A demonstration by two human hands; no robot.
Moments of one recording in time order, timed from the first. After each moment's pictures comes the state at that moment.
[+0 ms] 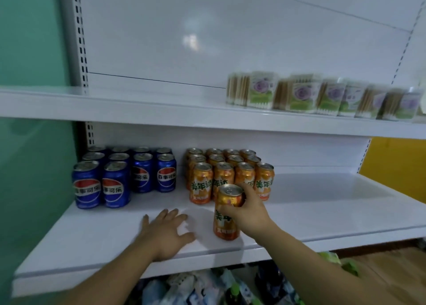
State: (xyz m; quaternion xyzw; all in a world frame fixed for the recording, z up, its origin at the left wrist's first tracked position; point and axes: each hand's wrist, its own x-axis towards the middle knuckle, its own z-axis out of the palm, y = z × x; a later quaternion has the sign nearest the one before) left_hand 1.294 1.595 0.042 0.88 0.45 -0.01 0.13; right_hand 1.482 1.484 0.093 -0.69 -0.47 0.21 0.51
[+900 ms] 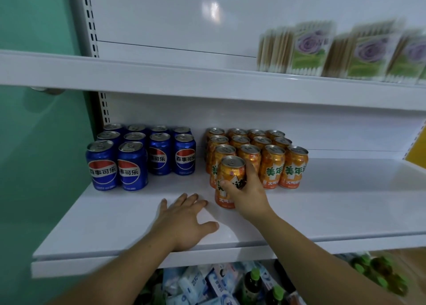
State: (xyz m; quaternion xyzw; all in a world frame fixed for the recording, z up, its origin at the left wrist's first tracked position) left_hand 1.298 1.601 0.038 0.88 0.46 0.00 0.12; right_hand 1.464 1.552 0.065 -0.63 -0.52 0.18 0.55
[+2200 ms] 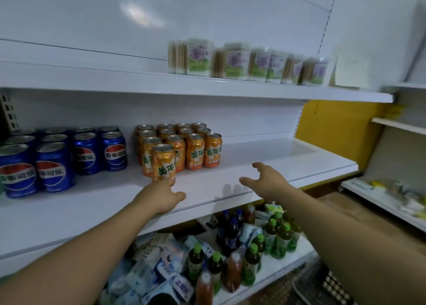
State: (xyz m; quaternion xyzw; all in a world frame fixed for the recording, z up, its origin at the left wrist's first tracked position) left_hand 1.370 1.552 0.062 0.88 0.42 0.07 0.23; right_hand 1.586 1.373 0.099 -0.88 -0.39 0.09 0.25
